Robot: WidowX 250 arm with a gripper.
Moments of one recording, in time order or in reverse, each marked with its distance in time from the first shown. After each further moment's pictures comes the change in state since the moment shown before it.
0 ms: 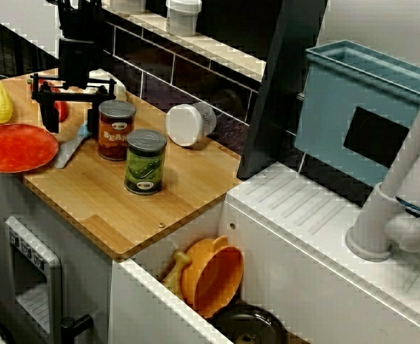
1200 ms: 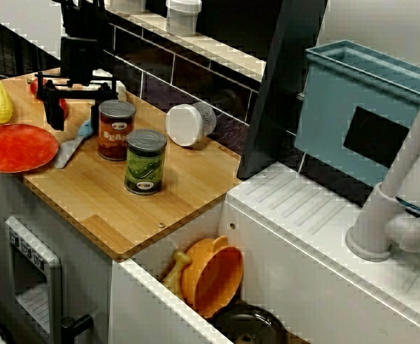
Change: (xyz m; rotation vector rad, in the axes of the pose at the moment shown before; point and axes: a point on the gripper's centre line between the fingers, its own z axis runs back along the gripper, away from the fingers) arm 0.005 -0.008 0.002 -0.013 -0.020 0.055
